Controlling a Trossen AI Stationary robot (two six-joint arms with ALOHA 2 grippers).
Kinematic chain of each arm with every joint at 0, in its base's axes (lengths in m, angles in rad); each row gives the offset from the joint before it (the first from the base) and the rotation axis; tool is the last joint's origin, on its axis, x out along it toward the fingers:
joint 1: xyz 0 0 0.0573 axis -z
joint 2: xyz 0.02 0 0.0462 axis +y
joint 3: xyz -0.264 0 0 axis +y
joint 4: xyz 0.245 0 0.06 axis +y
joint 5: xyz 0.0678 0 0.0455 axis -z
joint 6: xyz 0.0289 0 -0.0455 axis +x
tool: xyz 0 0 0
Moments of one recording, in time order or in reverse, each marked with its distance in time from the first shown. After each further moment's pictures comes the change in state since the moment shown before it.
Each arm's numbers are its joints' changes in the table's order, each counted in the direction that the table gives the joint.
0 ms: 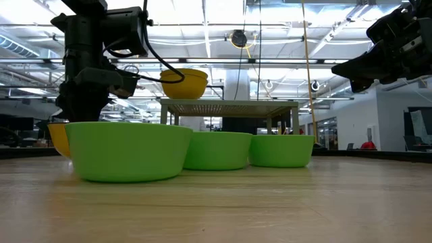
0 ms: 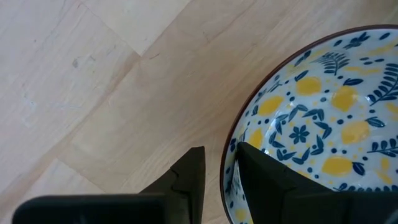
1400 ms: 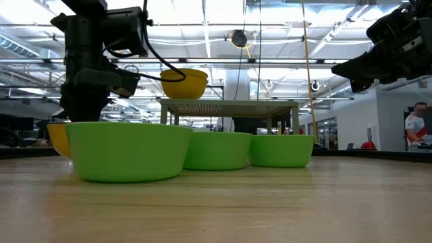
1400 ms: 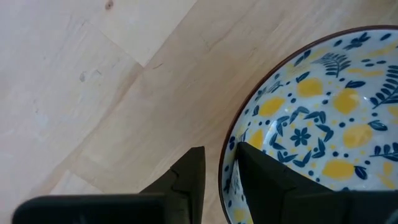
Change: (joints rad) left arm 0.000 0.000 0.000 -0.001 -0.025 0.063; right arm 0.000 0.000 0.000 0.000 0.000 0.000
